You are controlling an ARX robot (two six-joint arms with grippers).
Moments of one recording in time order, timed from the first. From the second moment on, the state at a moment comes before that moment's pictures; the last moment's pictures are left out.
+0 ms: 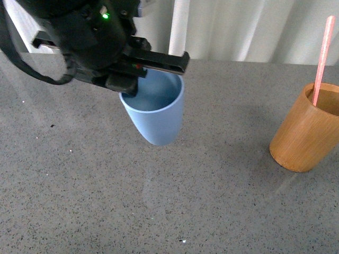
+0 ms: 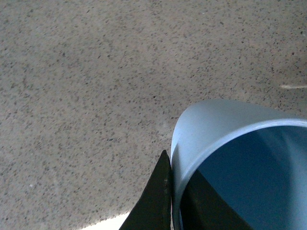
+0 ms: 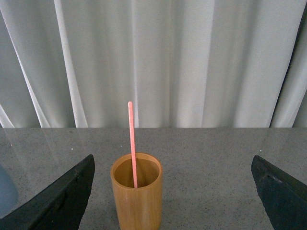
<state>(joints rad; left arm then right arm) -0.47 1.87 1.25 -0.41 -0.05 -0.06 0.00 0.00 0.02 0.00 0.00 0.00</state>
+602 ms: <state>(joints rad) -0.59 1.99 1.28 -0.35 -0.05 -0.11 0.00 0.00 0.02 0.00 0.00 0.00</state>
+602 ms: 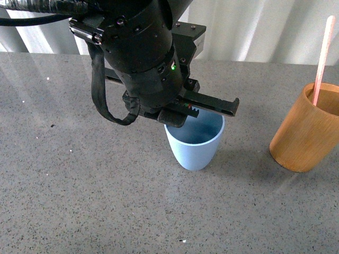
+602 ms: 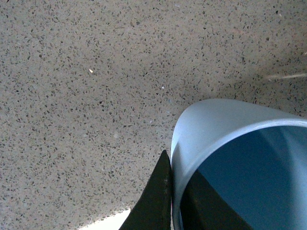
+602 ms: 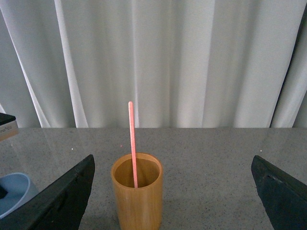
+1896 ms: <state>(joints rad) -0.34 1.15 0.64 0.28 -0.25 -0.21 0.00 0.00 0.02 0.00 0.00 0.00</state>
